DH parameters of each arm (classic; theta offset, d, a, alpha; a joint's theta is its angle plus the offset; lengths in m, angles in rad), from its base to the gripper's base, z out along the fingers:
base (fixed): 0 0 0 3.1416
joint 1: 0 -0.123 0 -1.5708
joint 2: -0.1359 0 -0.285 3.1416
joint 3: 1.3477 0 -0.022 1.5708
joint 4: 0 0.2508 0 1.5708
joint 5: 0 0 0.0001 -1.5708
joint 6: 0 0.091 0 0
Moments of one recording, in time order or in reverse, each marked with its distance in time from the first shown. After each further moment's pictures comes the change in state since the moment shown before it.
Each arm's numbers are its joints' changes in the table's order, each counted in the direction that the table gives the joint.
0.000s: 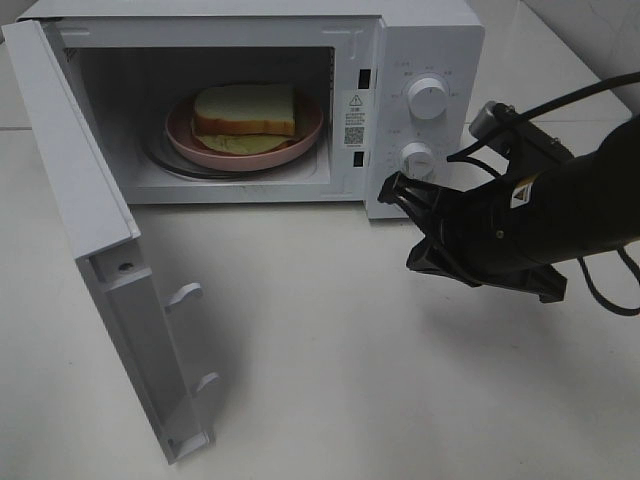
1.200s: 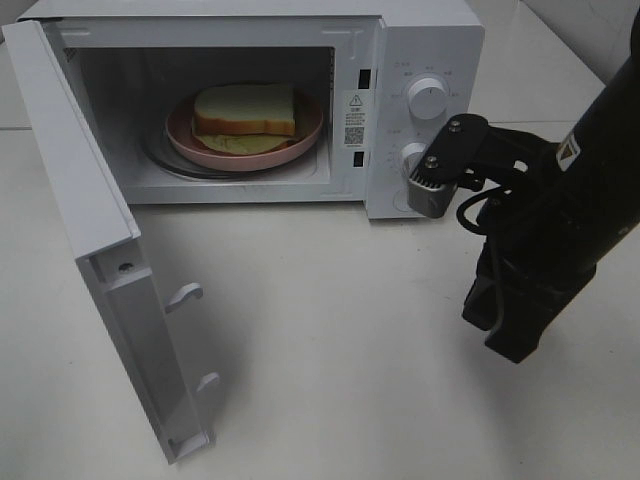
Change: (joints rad) left arm 0.000 0.000 0.000 0.000 0.000 0.000; right arm 0.000 0.094 -0.209 -0.130 -0.756 -1.165
